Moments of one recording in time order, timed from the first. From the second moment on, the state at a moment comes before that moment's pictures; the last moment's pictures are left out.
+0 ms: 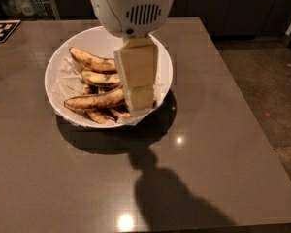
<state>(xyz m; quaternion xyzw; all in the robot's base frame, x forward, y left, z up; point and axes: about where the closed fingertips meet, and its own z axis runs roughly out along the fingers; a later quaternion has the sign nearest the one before) 0.424 0.034 1.038 -0.80 0.56 -0.09 0.18</state>
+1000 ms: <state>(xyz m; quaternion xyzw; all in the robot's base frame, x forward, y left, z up) 0.456 0.050 0.983 -0.80 0.58 -0.02 0.15</state>
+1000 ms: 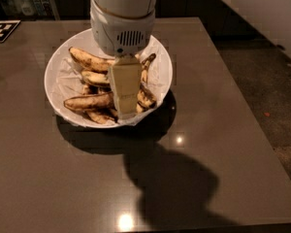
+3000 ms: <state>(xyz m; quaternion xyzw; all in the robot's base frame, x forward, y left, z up) 0.491 0.061 0.917 -0.81 0.57 0.03 0.08</state>
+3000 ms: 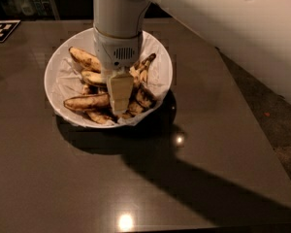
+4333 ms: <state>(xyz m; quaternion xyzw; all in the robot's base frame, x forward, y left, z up) 0.492 0.067 0.898 -0.82 0.57 0.03 0.07</state>
